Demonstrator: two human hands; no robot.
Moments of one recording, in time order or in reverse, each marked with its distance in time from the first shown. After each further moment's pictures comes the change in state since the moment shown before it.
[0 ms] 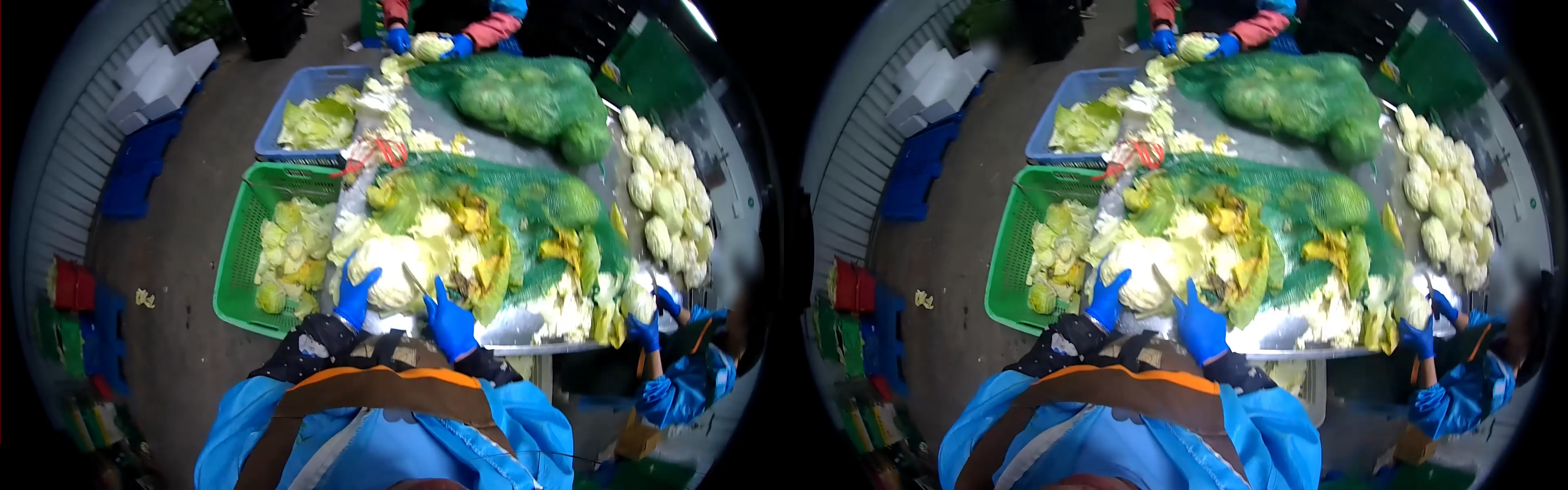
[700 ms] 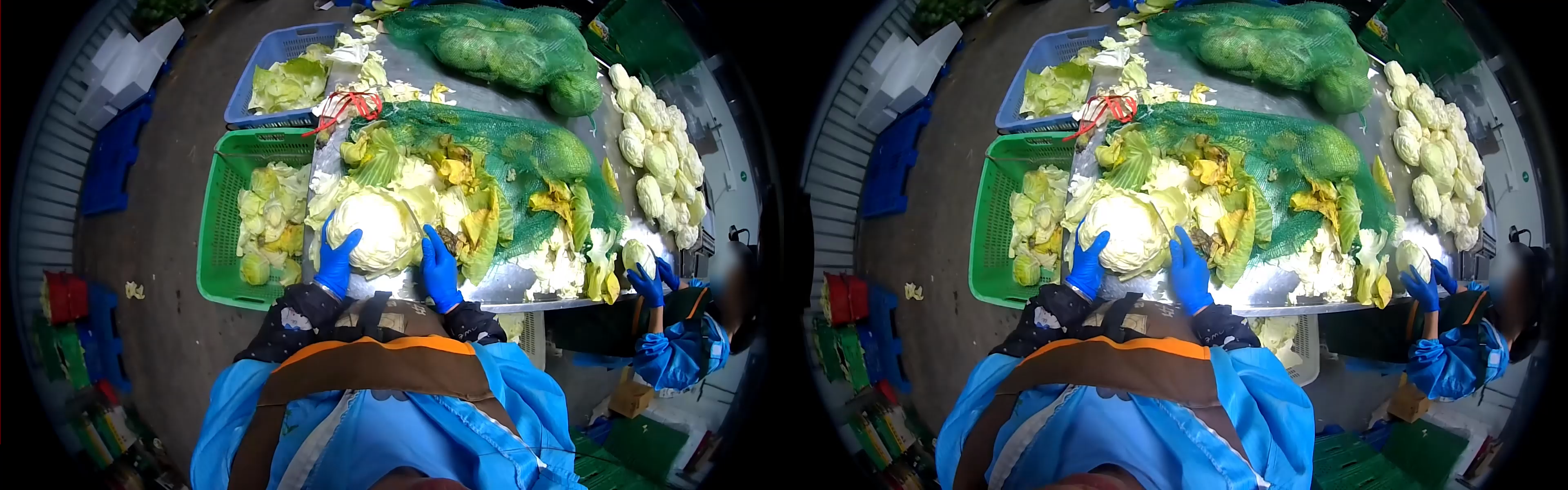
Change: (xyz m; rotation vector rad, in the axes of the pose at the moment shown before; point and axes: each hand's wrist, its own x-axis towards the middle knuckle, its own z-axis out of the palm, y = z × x) left_hand 0.004 -0.005 -0.006 -0.030 -0.071 -0.043; right_hand 0.017 0.017 0.034 0.686 0.178 0.111
